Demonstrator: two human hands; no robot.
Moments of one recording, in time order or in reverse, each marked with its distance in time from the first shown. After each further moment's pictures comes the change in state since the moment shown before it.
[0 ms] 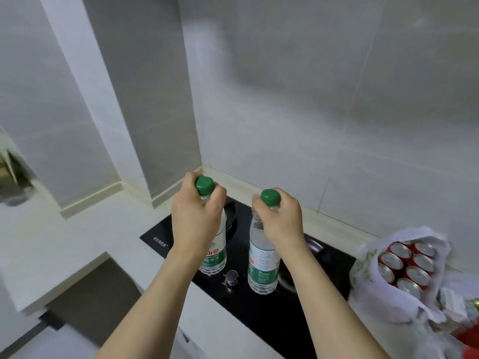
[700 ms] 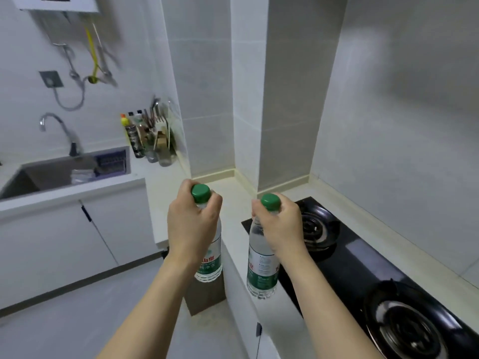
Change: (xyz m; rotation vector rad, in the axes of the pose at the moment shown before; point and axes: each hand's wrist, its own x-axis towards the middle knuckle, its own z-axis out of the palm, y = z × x) left_hand -0.001 -0.065 -0.199 0.301 0.418 -0.094; right_hand -0.062 -0.057 0.193 0.152 -0.470 -0.076
